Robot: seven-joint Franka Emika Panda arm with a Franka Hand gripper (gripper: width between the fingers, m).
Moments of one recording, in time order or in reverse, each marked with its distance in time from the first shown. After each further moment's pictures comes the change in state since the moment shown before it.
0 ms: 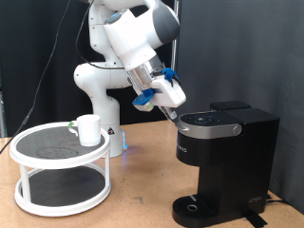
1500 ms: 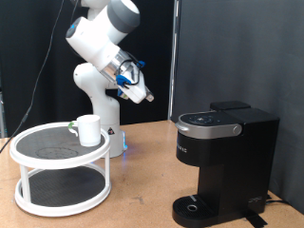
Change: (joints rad) arm -0.123 -0.312 -0.125 -0.227 0.108 -0.362 0.259
